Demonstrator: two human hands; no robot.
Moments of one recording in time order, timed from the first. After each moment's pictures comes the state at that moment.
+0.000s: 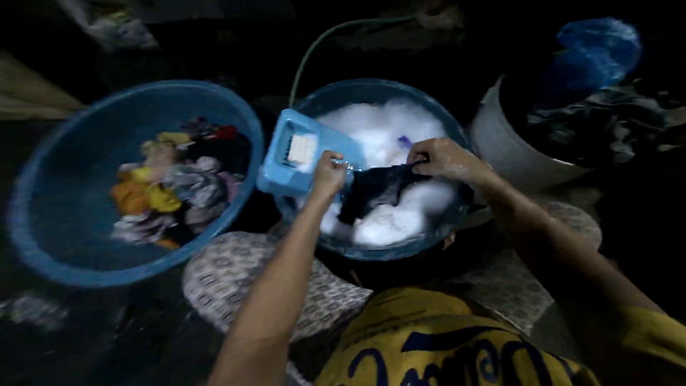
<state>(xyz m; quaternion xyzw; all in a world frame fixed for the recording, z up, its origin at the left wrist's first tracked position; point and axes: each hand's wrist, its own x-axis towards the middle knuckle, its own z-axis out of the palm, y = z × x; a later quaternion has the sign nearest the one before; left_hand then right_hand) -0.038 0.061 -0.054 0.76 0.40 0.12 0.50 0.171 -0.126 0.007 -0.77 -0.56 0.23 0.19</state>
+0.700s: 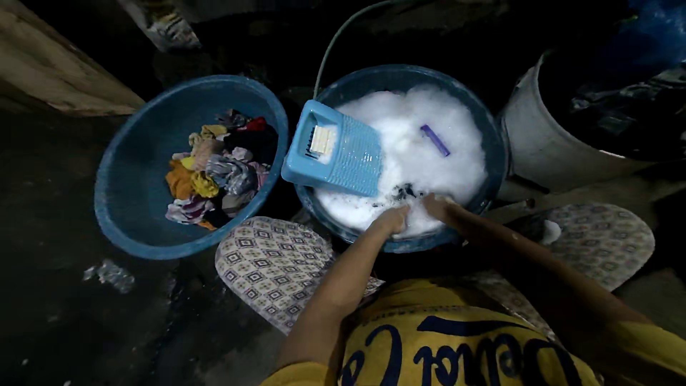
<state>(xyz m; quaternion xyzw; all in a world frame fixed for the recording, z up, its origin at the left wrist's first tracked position) -0.016 -0.040 -0.153 0.86 0.21 -0.33 0.33 0.110 -0.146 -0.137 -0.80 -0.42 0.42 -0.08</state>
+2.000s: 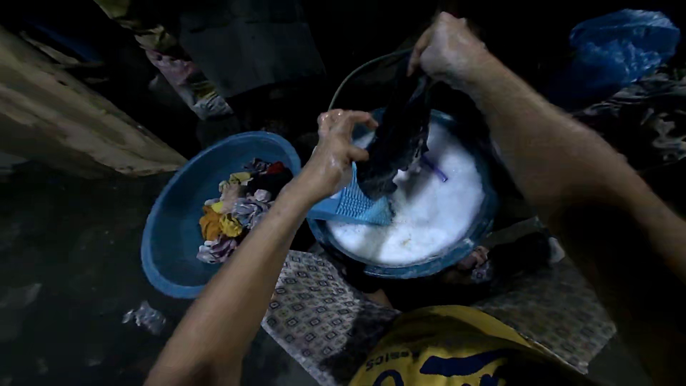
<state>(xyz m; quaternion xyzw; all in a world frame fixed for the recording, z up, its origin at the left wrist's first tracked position) -0.044 0.054 0.116 0.97 -0.04 0.20 0.15 0.199 -0.051 0.171 -0.83 -0.42 0.10 0.35</state>
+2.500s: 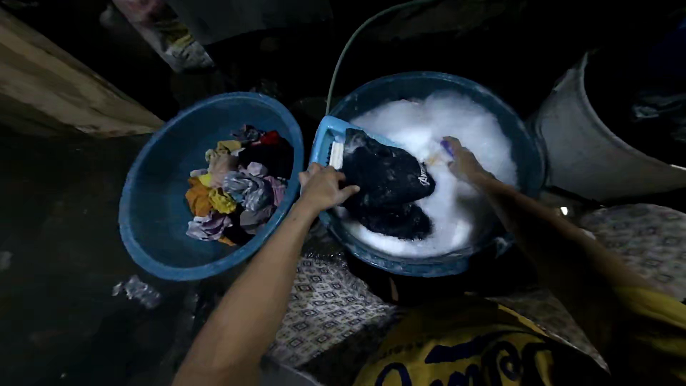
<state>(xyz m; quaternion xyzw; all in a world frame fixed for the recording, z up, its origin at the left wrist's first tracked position) -0.093 0.144 -0.028 0.93 0.32 -0.14 0.14 0.225 -0.060 -0.165 -0.87 -0.36 0.22 0.25</state>
